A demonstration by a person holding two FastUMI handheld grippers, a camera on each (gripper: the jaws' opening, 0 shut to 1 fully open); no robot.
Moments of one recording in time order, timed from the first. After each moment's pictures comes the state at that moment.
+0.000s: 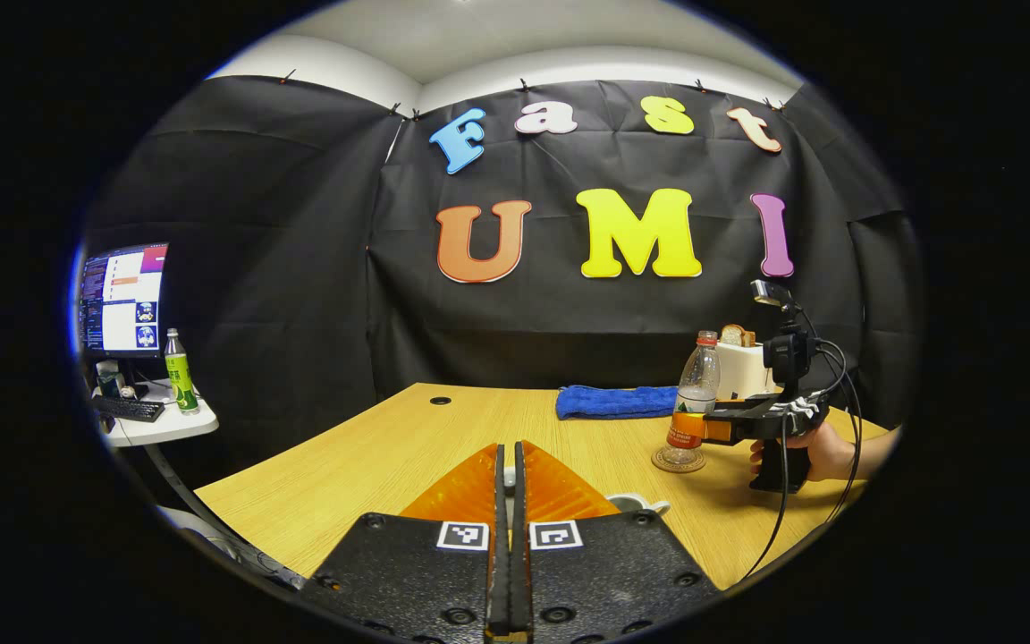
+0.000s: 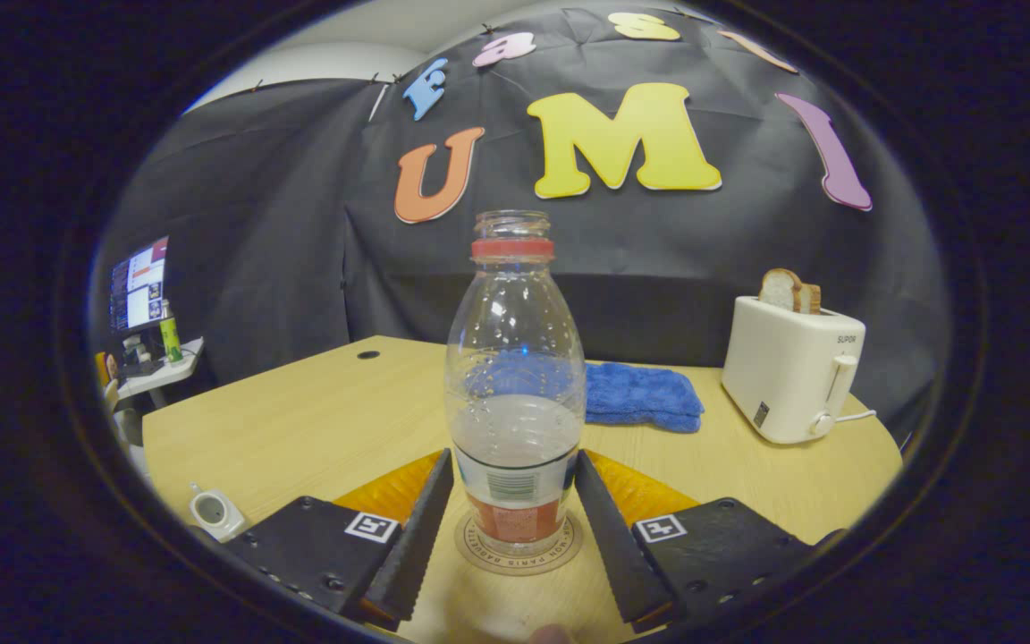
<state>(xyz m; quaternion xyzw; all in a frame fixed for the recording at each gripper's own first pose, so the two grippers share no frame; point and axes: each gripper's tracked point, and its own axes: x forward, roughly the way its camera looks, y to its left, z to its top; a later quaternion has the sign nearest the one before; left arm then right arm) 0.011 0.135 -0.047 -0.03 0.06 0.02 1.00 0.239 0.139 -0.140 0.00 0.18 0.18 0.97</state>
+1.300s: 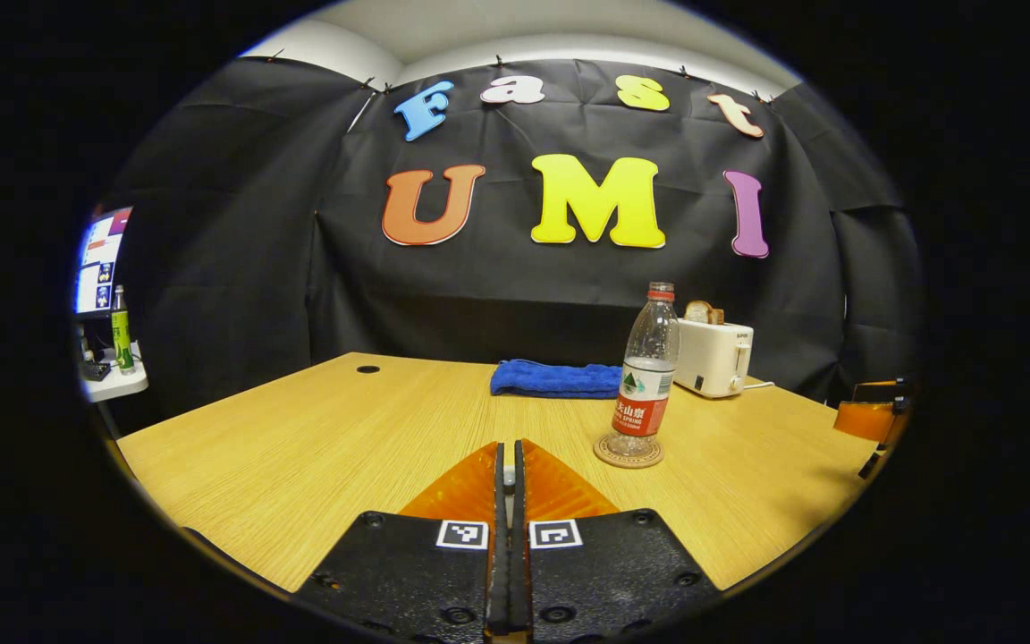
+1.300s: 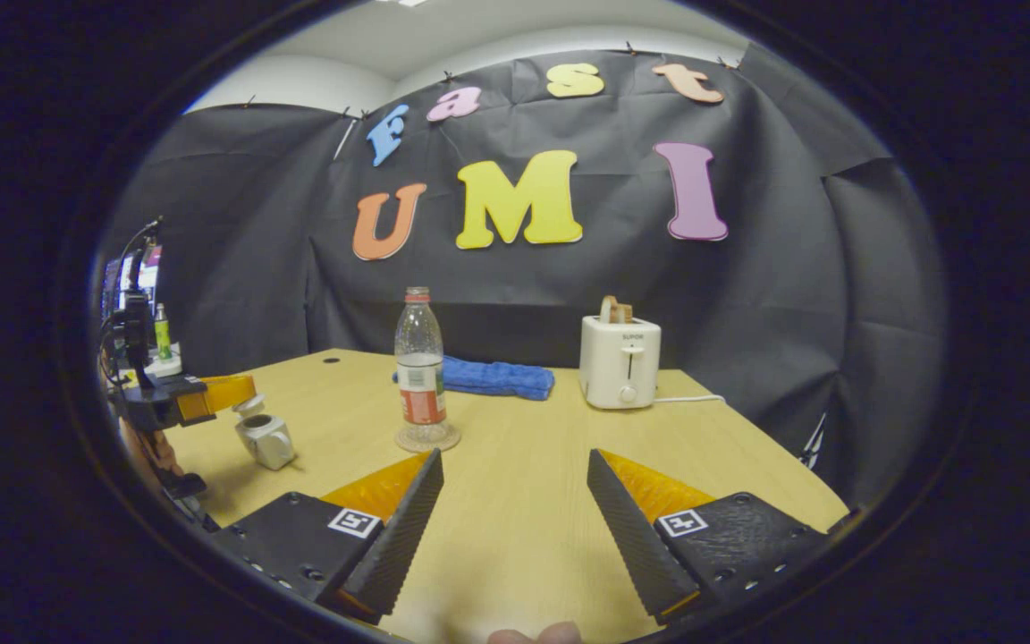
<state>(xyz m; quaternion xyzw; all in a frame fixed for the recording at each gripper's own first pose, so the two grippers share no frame) 0.070 0.039 -0.111 -0.05 0.08 -0.04 0.99 0.049 -0.036 -0.107 0.00 0.11 0.07 0.99</state>
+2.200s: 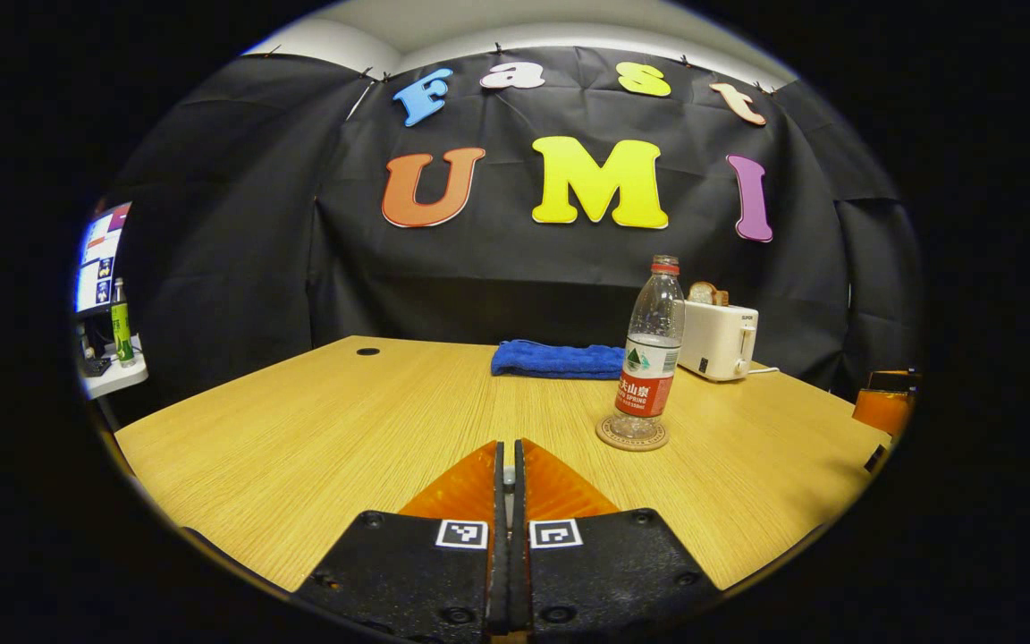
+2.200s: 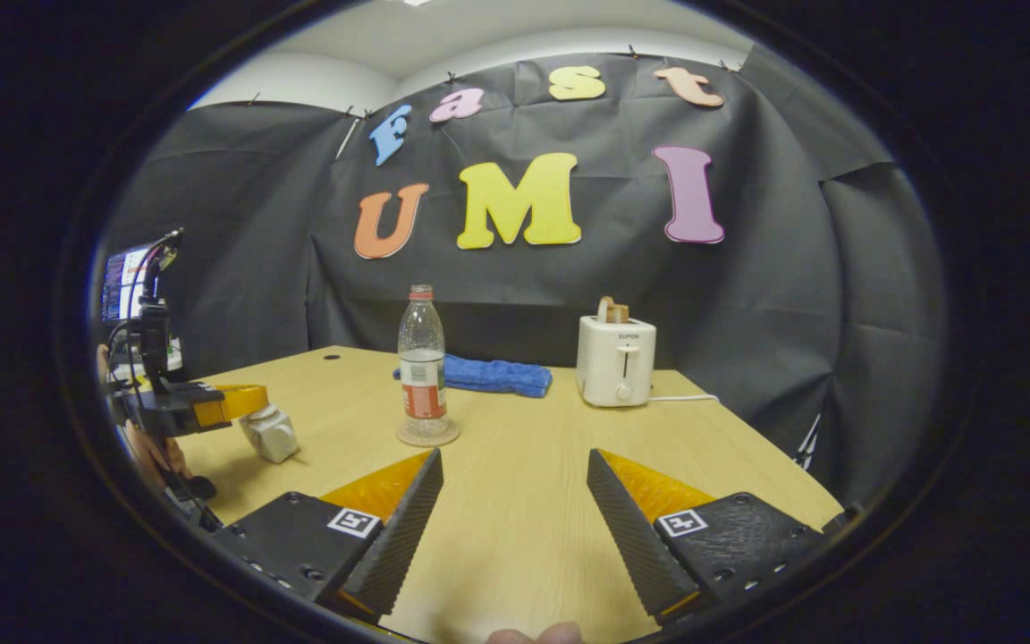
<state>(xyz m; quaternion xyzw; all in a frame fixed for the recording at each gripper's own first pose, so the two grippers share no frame) 0.070 0.039 -0.128 -0.05 0.10 -0.03 0.99 0.035 -0.034 -0.109 -0.01 0.11 0.07 0.99</state>
